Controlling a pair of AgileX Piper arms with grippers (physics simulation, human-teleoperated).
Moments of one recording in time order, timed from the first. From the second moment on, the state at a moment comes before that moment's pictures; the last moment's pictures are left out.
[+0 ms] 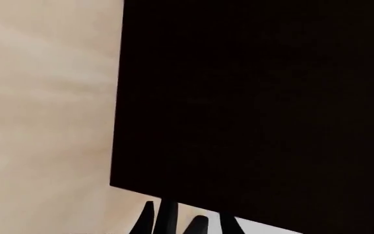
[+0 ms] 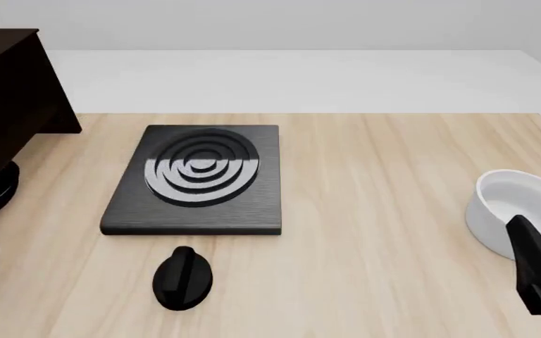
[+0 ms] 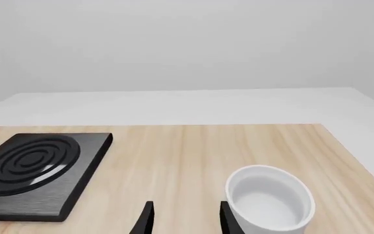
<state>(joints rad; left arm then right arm) 0.52 1.66 -0.19 -1.03 -1.48 0.04 0.05 0.00 0.00 0.03</state>
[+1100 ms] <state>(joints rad) 0.27 0.26 -0.21 0.22 -1.39 0.04 0.00 0.00 0.01 0.05</state>
